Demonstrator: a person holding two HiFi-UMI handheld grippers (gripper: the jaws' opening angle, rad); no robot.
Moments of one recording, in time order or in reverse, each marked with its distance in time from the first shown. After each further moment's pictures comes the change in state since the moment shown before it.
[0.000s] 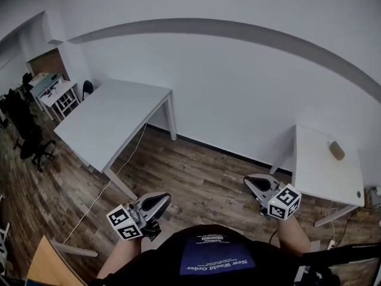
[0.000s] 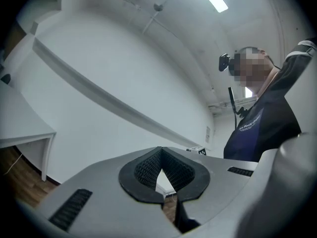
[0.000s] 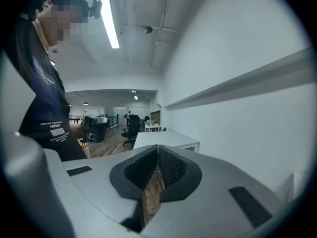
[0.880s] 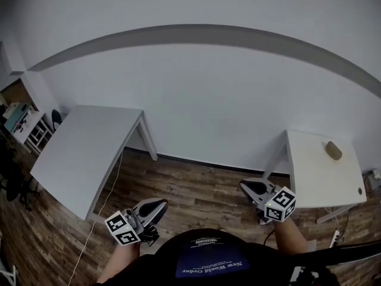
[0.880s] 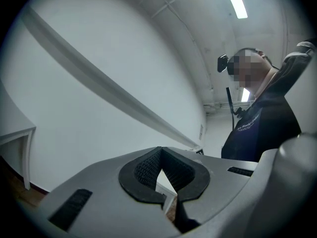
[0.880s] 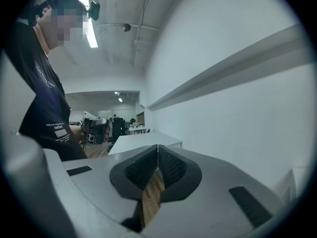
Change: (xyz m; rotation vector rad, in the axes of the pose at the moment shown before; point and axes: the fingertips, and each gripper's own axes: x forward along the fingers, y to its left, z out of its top) left arm 0.163 0.206 0.013 -0.040 0.079 -0.163; right arm 0.100 -0.202 -0.021 0.095 -0.016 -0.148
